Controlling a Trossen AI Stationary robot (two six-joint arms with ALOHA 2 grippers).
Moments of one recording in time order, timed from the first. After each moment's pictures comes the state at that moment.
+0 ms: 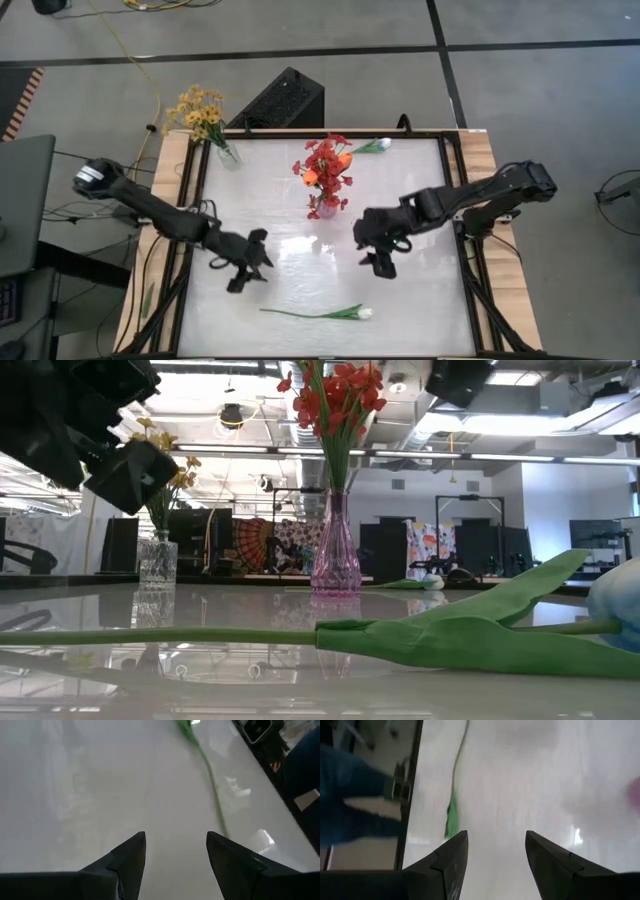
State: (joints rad) left arm -0.42 1.20 0.50 0.03 0.03 -0.23; right arm 0.28 1.46 1.29 -0.75 -0.13 0.33
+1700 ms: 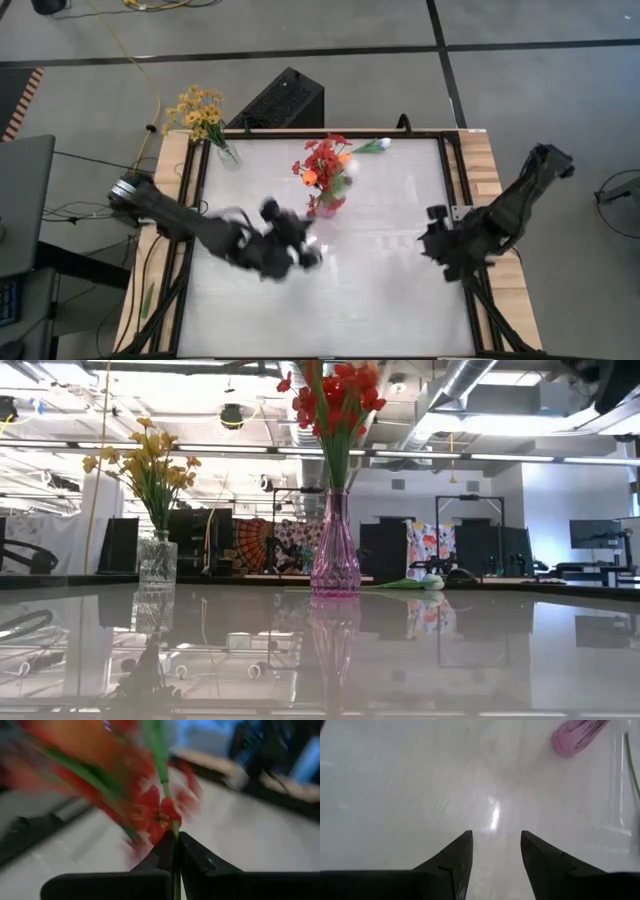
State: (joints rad) left arm -0.41 1.59 1.42 -0.52 -0.98 -0.62; right arm 0.71 1.02 1.02 -1.16 0.42 0.38
